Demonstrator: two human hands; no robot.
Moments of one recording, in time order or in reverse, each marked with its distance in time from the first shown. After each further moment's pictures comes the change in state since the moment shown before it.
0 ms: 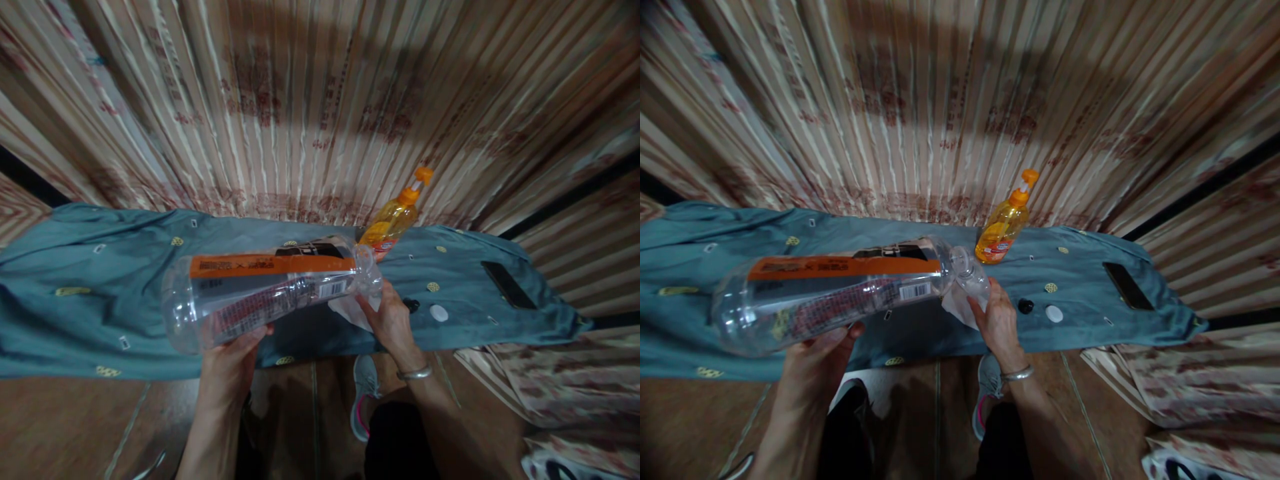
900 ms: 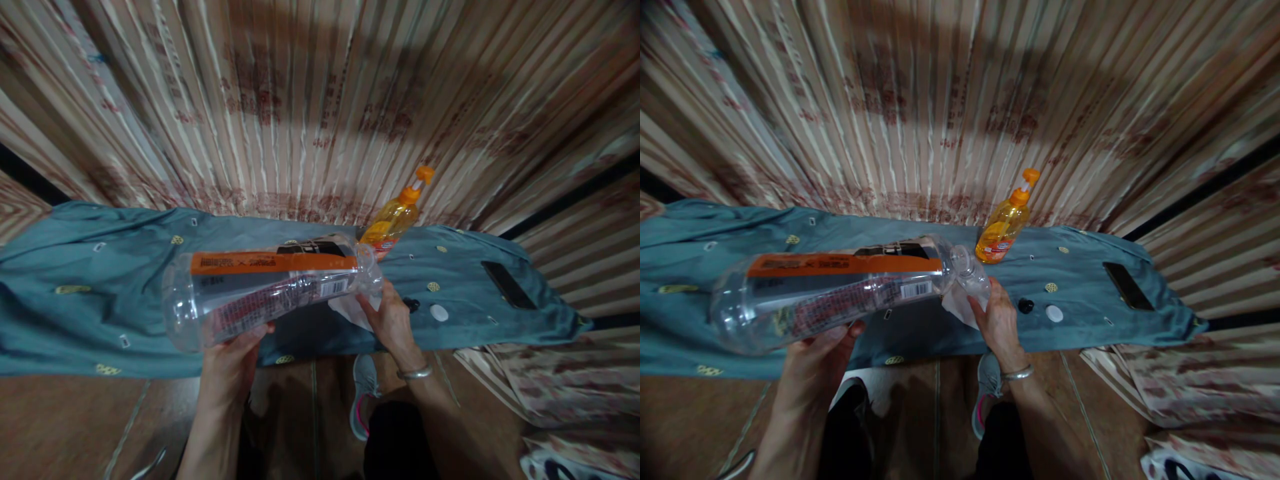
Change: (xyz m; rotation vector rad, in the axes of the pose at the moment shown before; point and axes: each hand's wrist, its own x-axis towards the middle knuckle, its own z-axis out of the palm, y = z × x) left_hand -0.002 0.002 0.003 -0.035 -0.007 -0.011; right_hand 0.001 -0.001 -0.003 0.016 -0.019 -0.017
